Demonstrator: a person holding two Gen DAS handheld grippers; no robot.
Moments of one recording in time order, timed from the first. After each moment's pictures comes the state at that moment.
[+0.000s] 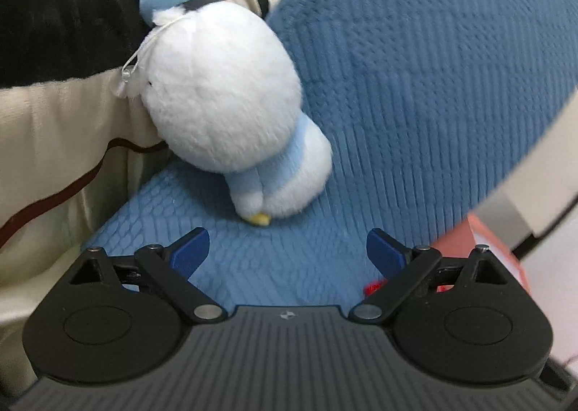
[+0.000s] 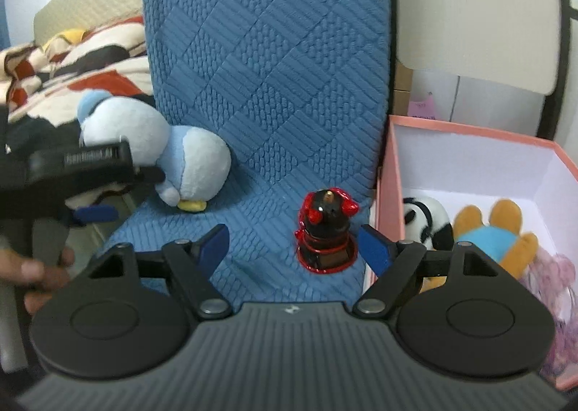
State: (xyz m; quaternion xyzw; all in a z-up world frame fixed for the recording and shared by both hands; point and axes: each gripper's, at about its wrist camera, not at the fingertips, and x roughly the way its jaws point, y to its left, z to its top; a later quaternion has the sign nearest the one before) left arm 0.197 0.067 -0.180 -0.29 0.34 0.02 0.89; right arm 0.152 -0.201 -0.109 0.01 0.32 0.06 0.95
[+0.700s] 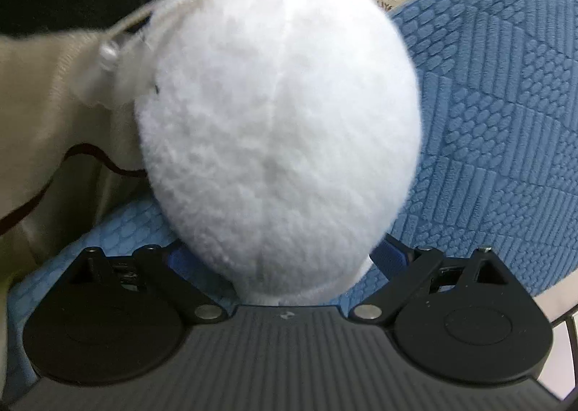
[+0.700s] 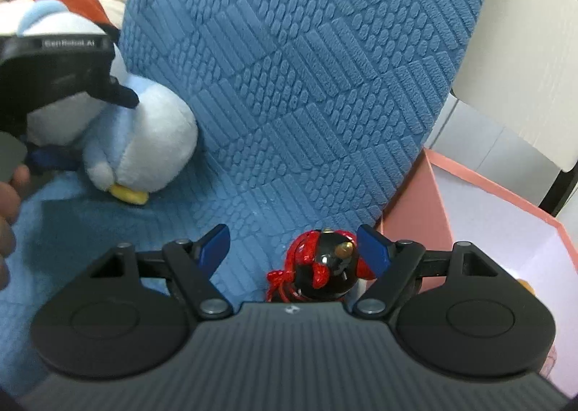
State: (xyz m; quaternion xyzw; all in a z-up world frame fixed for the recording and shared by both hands) left arm 0.281 0.116 -0.231 -0.43 0.31 0.05 0.84; right arm 0.235 -0.148 -0.165 -0.15 0.32 -0.01 0.93
